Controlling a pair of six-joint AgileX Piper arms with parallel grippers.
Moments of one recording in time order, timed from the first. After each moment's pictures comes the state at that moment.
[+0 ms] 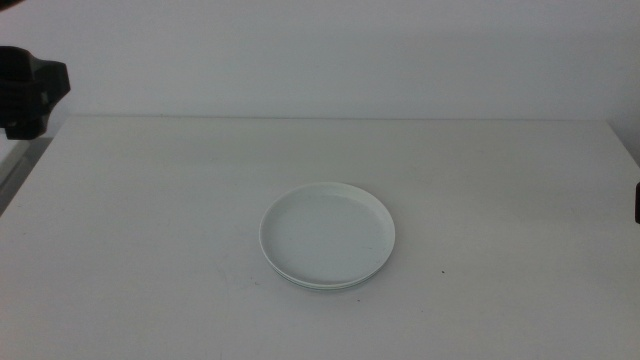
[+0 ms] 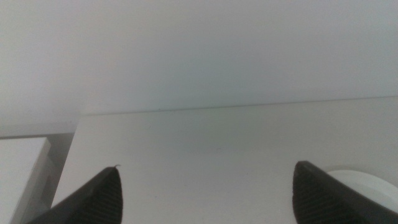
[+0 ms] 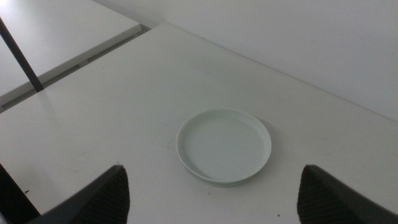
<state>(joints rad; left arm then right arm) -0.21 0.85 -0.91 0.20 0.56 -0.24 0.39 0.66 -1.02 0.40 0.93 -0.35</state>
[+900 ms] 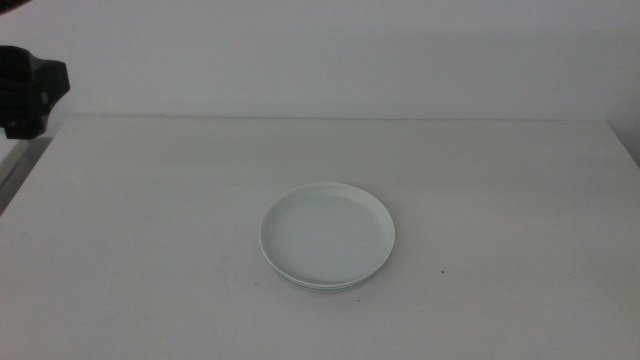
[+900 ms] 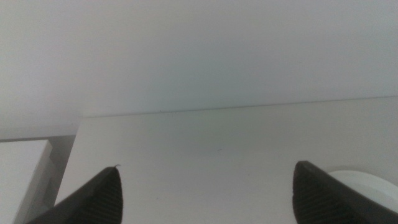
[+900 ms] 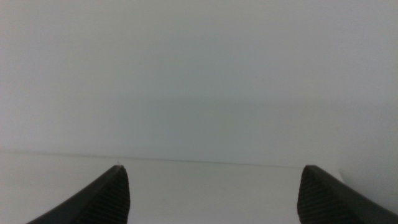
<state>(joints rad) -0.21 0.85 -0.91 0.20 0.56 -0.24 0.05 0.44 -0.63 0.25 0.40 -0.22</state>
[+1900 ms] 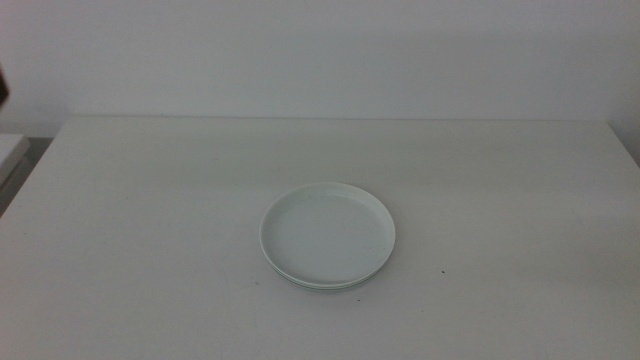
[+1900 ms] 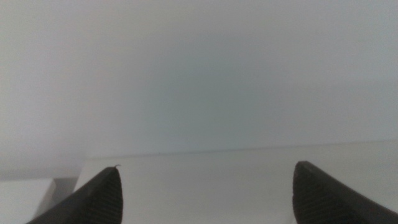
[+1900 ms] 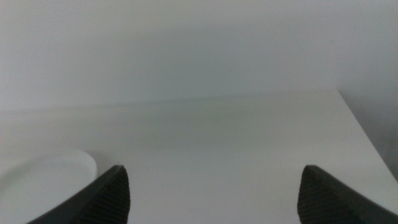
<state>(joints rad) -0.21 0.61 -0.77 0.21 0.47 -0.24 0.05 0.30 -0.32 0.15 0.33 -0.02</state>
